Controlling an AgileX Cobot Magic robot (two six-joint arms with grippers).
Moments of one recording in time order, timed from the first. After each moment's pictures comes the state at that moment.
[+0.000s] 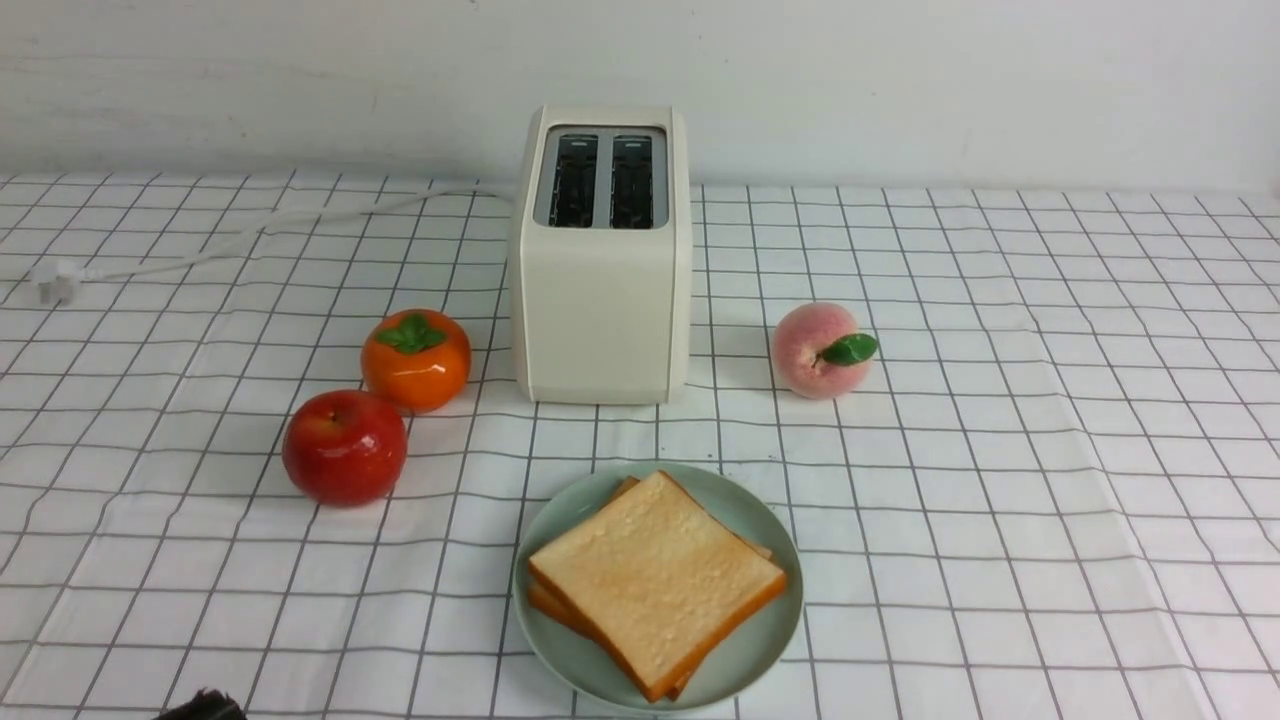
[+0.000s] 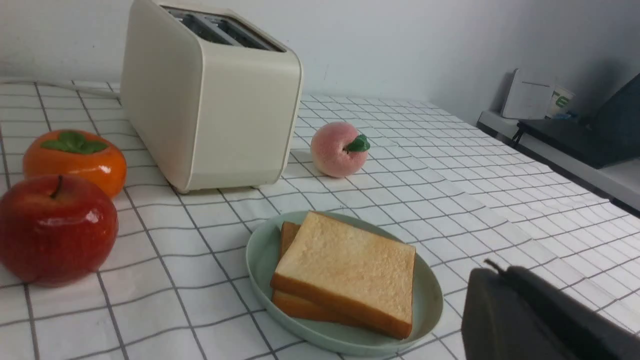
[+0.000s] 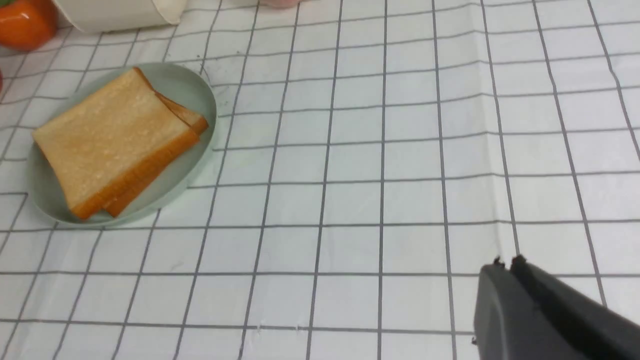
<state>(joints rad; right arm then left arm) 0.16 0.23 -0.50 0.08 0.94 0.21 -0.43 0.15 -0.05 -1.24 0.13 0.97</state>
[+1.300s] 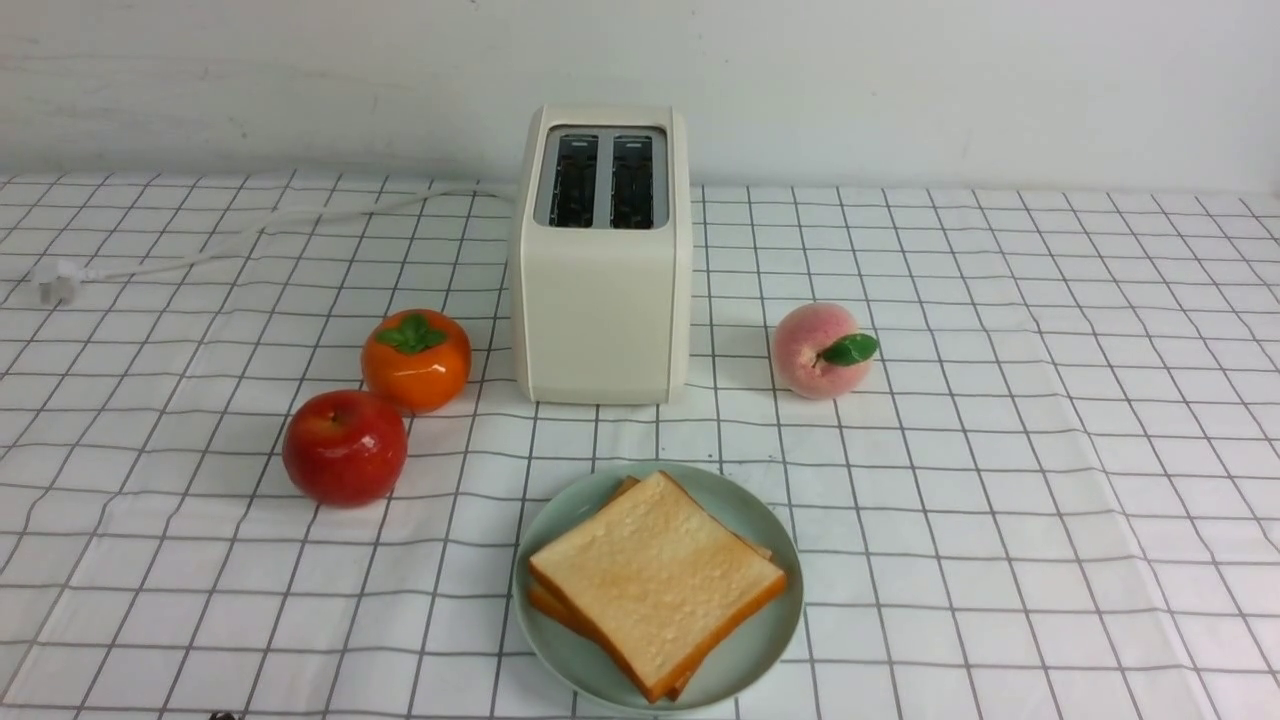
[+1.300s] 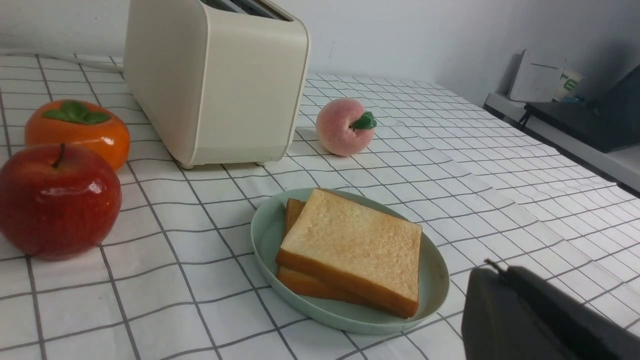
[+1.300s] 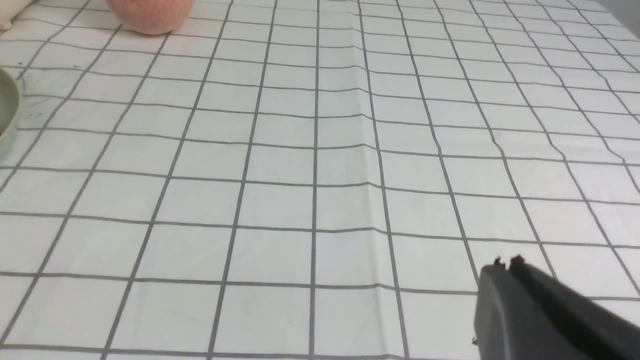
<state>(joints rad) -0.04 -0.01 0.02 -0.03 0.40 0.01 -0.43 0.15 -0.03 -1.25 0.13 0.97</state>
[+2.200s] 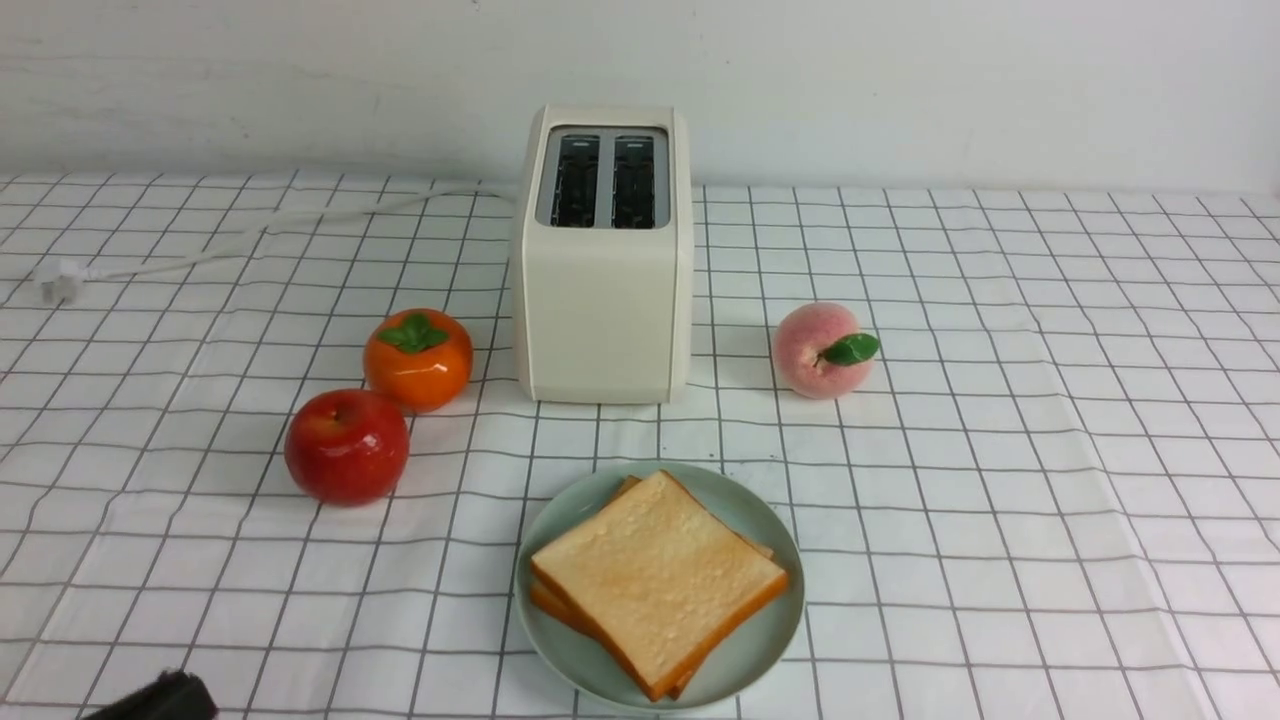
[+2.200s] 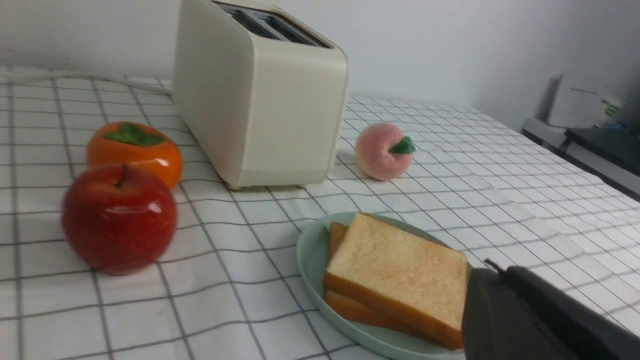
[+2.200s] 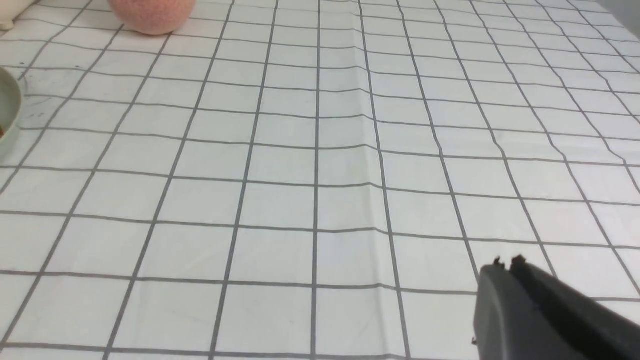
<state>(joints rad) -0.04 -0.01 0.02 -0.04 0.40 0.01 -0.43 0.15 -0.03 -1.12 0.00 0.87</state>
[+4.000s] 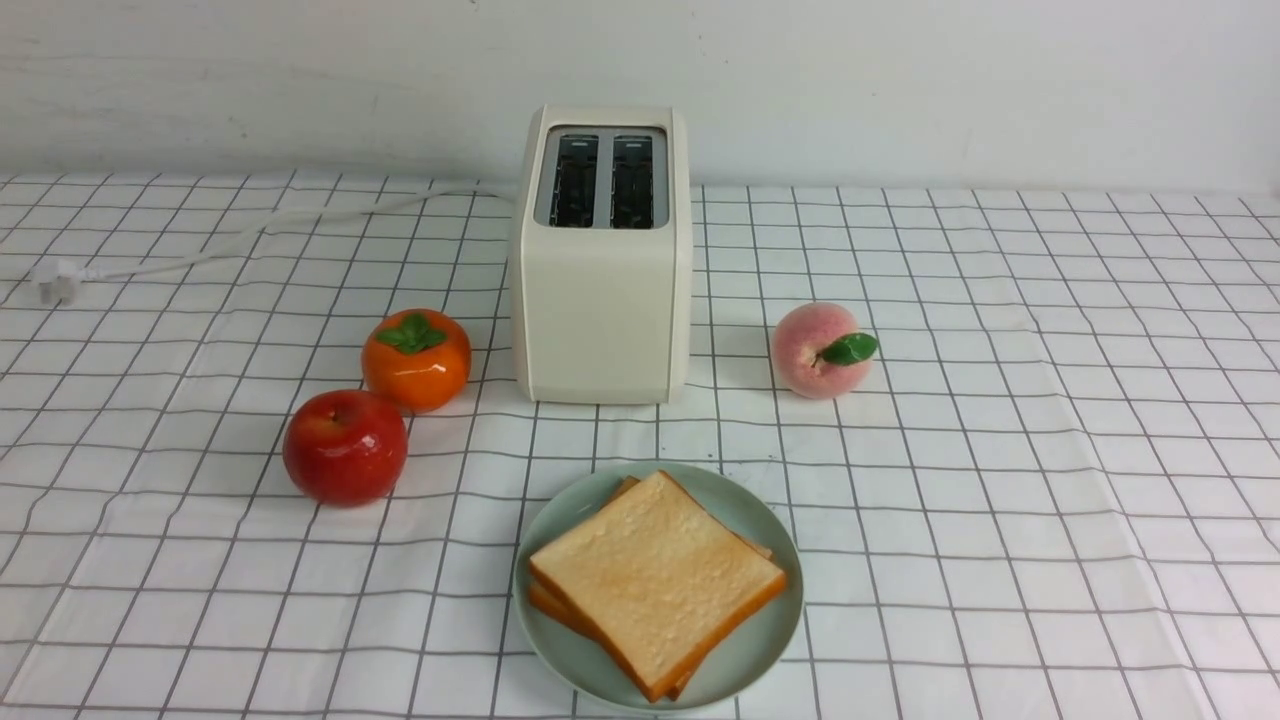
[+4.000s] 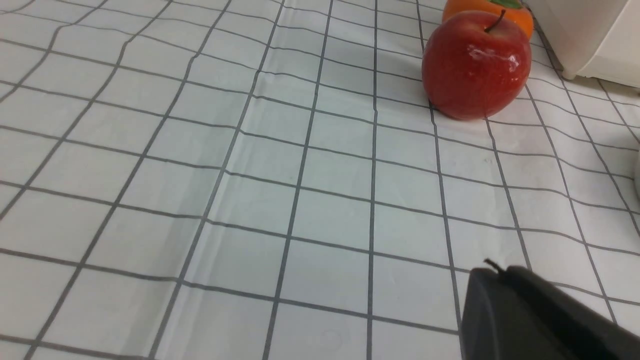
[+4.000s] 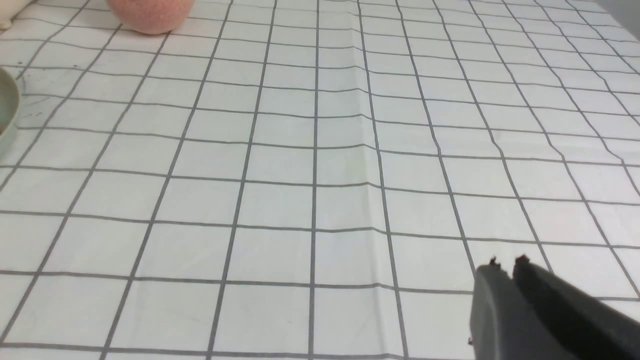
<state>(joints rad) -0.04 -0.01 0.02 -0.04 0.40 0.01 -0.01 -0.01 0.03 0.00 0.38 -0.23</state>
